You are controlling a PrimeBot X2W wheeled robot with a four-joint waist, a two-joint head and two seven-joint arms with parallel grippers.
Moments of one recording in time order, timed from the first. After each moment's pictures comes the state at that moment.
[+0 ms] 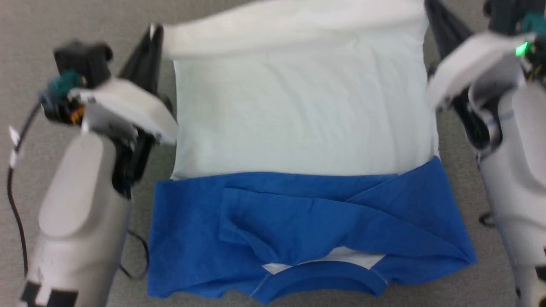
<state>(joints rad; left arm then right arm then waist) -0.71 0.31 -0.27 0.33 -0.49 -0.04 -0.01 -0.84 -0.20 0.16 0.52 0.31 0.13 0.06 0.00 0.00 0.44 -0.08</state>
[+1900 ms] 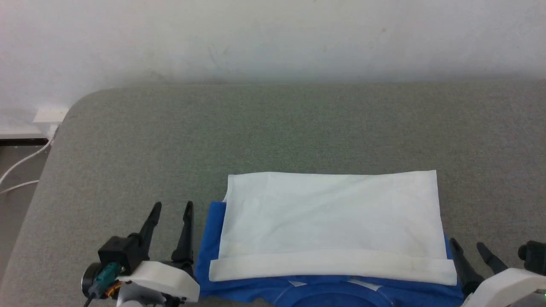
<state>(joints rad) -0.01 0.26 -0.28 0.14 -0.48 0.09 -0.25 0.19 -0.07 -0.19 -0.06 0.37 0.13 0.30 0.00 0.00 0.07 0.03</state>
